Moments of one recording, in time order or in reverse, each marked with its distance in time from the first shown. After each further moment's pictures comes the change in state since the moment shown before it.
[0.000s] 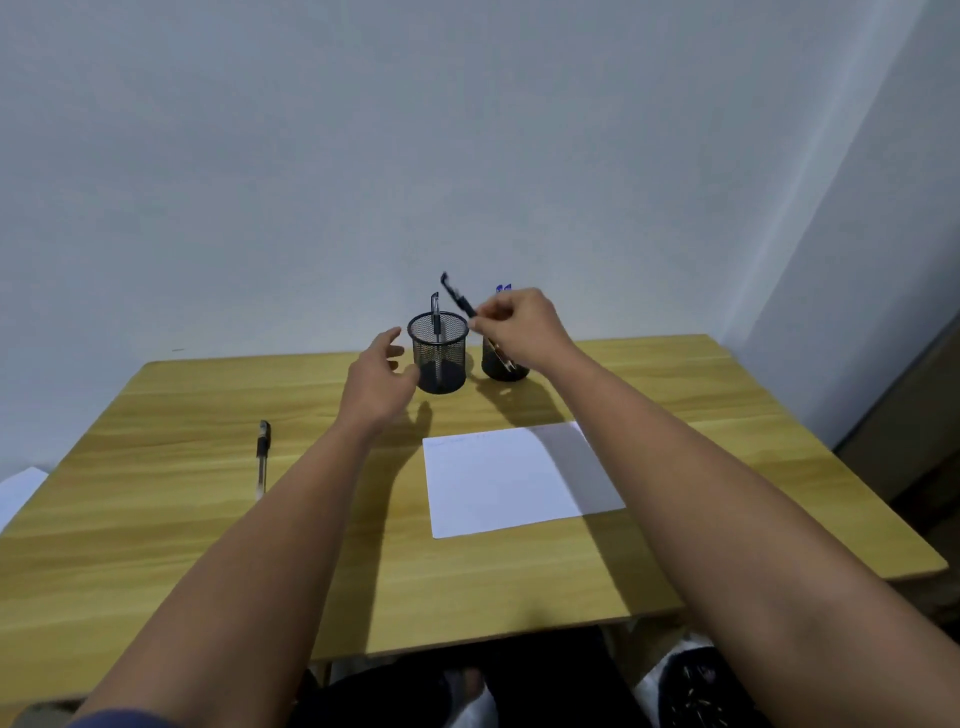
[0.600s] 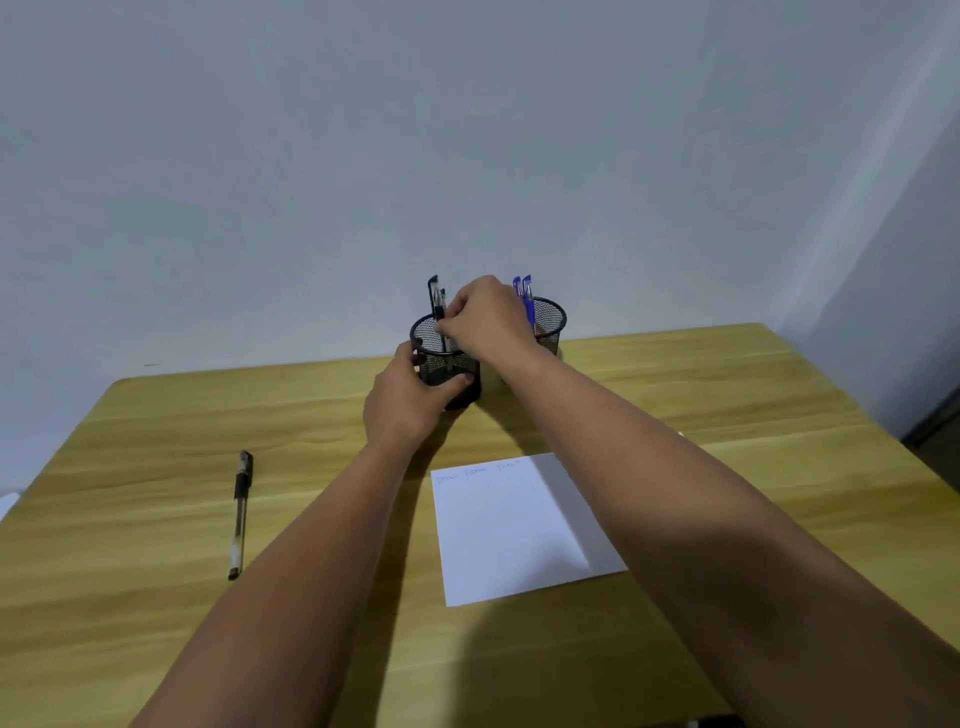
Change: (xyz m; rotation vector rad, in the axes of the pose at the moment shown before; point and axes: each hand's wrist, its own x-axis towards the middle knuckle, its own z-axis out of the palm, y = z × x) left_hand 0.049 -0.032 0.056 0.184 0.057 0.000; right_hand 0.069 0.004 0.068 -0.255 0.005 0.064
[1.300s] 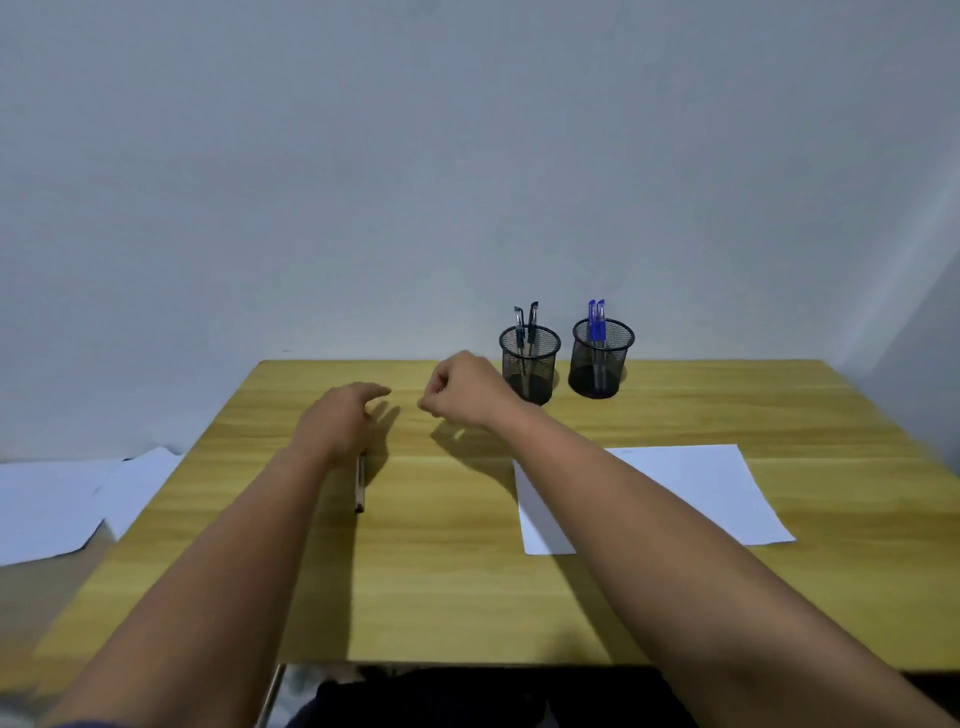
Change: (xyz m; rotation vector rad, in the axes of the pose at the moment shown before) left_hand -0.041 -0.086 -0.183 0.472 -0.159 0.033; right_hand -0.102 -0.089 0.060 0.025 -0.371 -0.137
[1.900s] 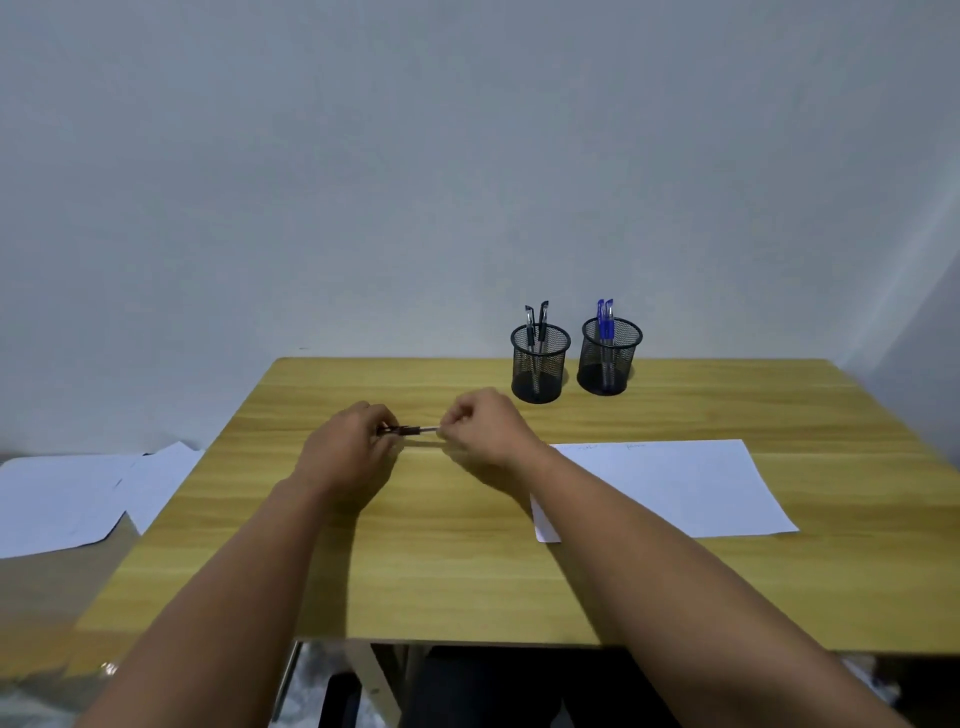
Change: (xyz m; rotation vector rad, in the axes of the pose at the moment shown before) left_hand -0.037 -0.024 0.016 0.004 0.067 0.129; right_hand -0.030 0.030 0.036 0.197 0.002 0.041
